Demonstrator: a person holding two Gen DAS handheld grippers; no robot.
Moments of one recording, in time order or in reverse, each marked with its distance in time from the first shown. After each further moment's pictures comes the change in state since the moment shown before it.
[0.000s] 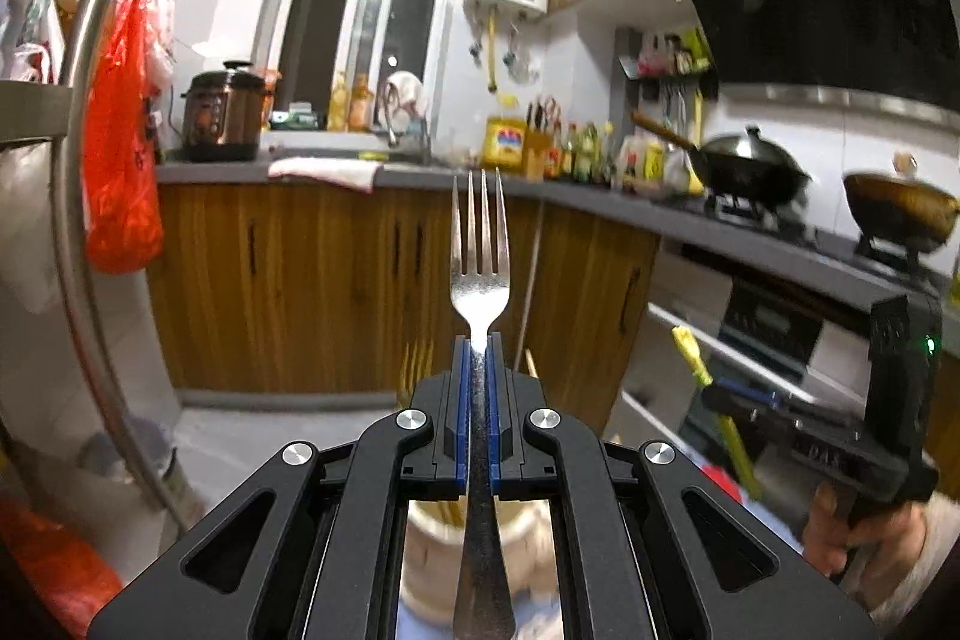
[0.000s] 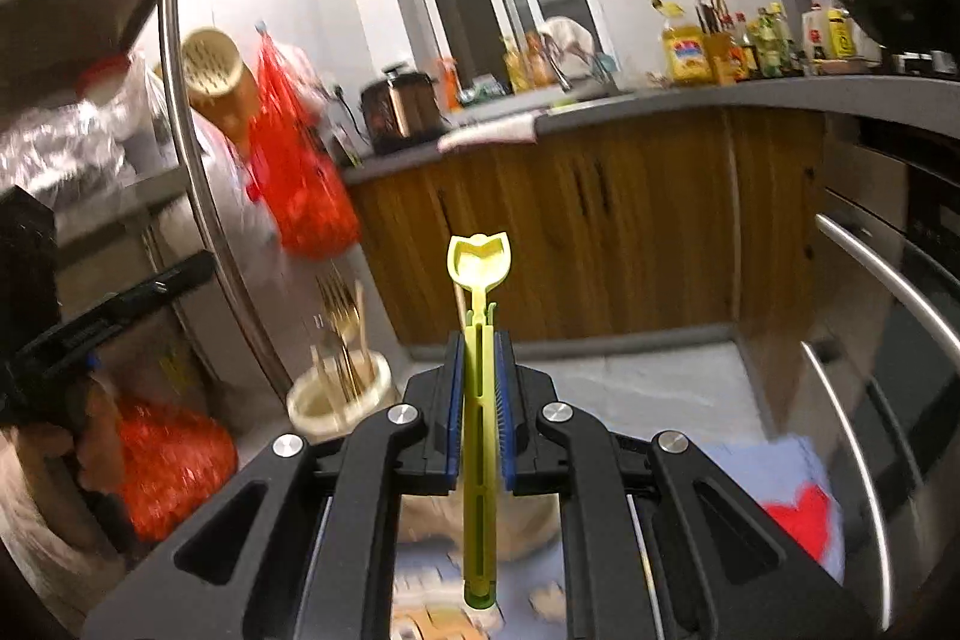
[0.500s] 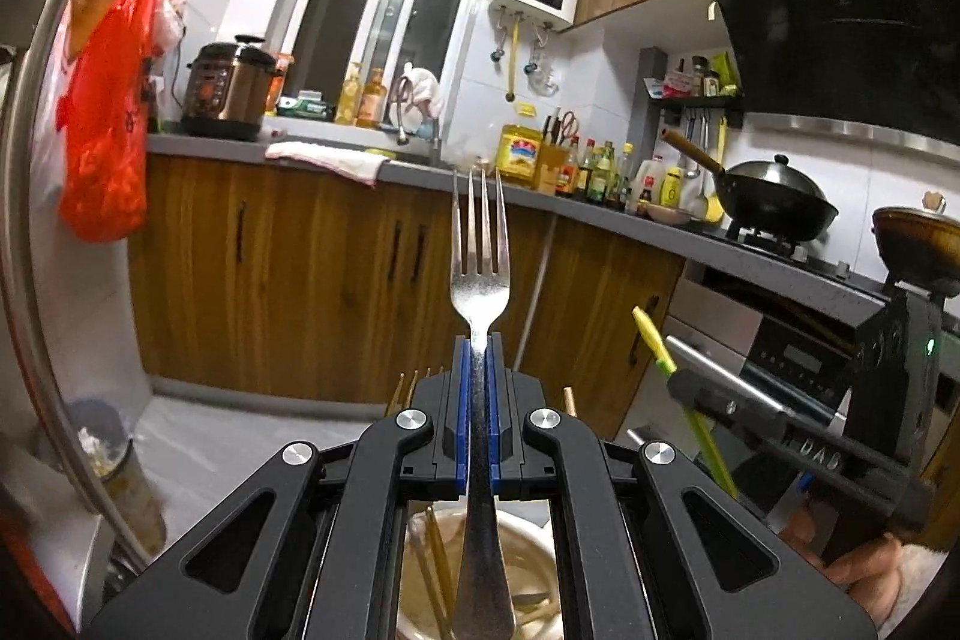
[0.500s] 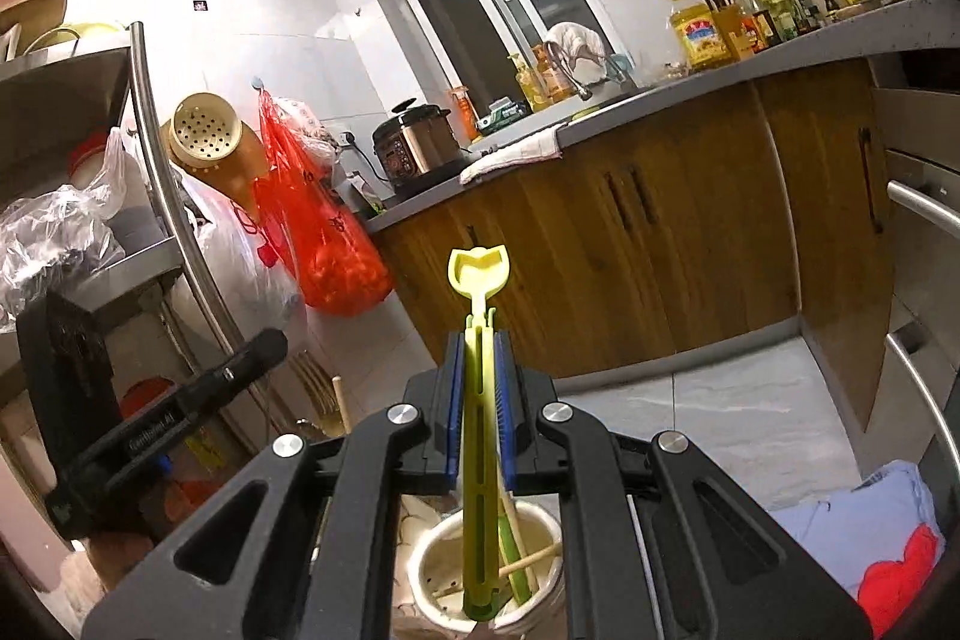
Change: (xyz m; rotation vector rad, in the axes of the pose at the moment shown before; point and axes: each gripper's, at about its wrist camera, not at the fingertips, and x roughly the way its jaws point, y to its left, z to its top) left arm 0.069 0.017 -0.023 -0.075 -0.040 -0.006; right arm 0.071 -0.027 0.013 0.136 -0.072 0.118
